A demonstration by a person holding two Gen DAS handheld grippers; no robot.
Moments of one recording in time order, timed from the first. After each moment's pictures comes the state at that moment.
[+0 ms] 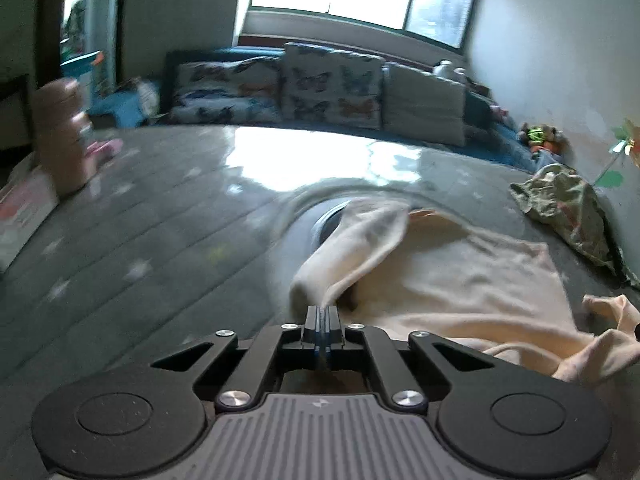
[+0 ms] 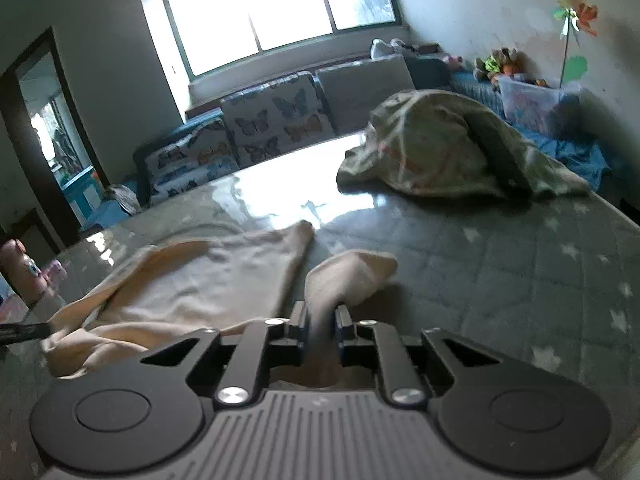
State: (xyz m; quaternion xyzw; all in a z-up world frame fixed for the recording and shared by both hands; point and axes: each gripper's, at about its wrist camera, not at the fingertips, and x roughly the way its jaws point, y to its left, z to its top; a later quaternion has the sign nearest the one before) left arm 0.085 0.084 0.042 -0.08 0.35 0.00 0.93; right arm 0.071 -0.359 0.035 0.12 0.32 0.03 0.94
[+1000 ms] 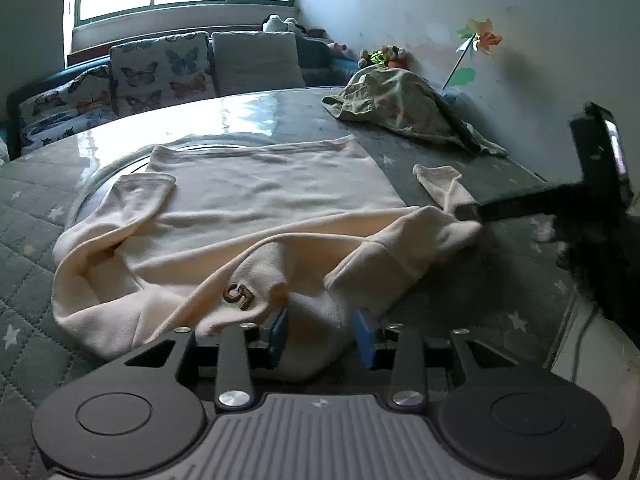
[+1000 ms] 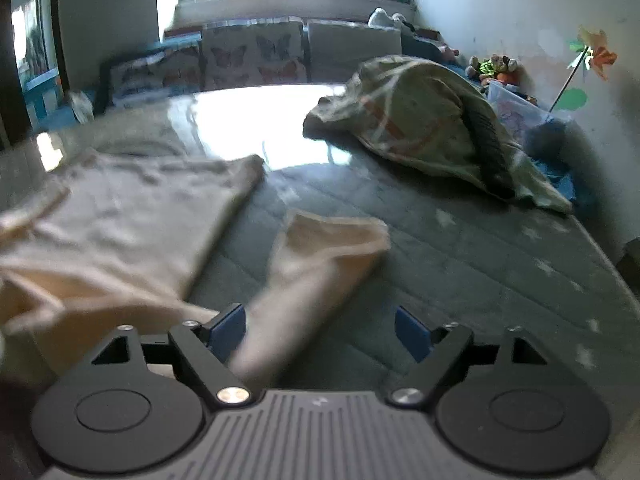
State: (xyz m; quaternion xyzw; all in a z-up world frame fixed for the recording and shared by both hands) left arm 0.038 -0.040 0.023 0.03 0.37 -0.23 0.90; right arm 0.106 -0.341 0.001 -0.02 0.40 -0.02 0.92
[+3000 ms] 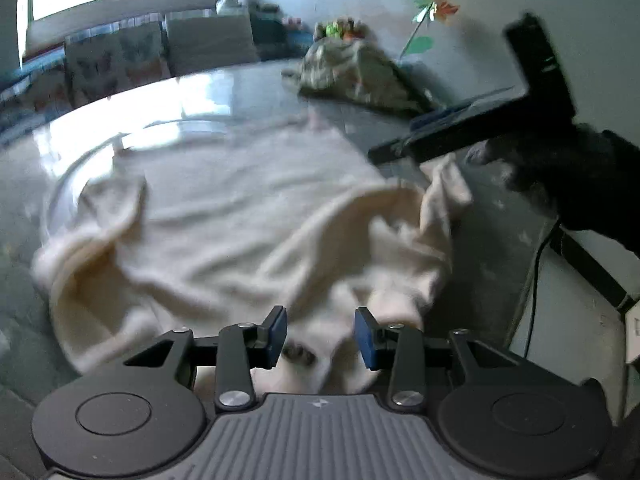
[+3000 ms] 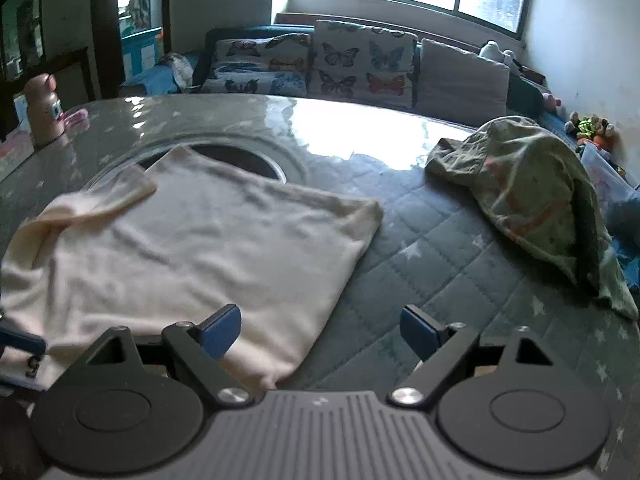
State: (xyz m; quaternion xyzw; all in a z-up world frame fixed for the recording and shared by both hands) left arm 0.040 -0.023 0.030 0.06 0.39 -0.29 0.87; right arm 0.127 -0.286 0.036 -0.09 0.39 0.13 0.91
